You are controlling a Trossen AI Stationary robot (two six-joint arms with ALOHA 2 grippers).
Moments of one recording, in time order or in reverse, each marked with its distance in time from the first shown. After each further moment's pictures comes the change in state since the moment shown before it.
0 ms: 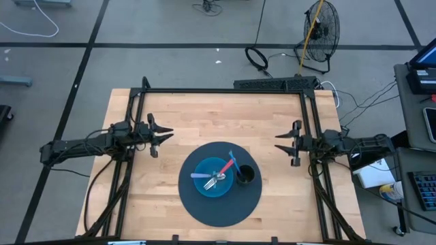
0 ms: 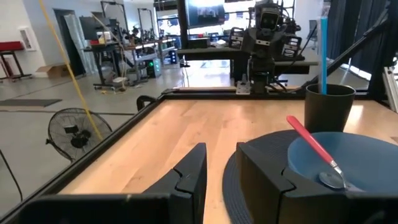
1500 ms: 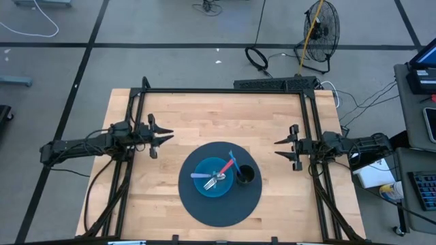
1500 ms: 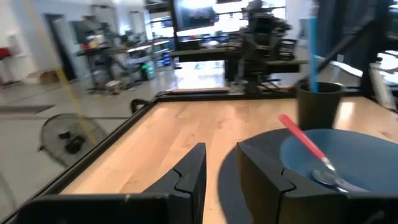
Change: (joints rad) left arm 0.000 0.000 0.000 0.002 0.025 0.019; right arm 0.040 -0.032 -0.045 -0.005 -0.080 0.032
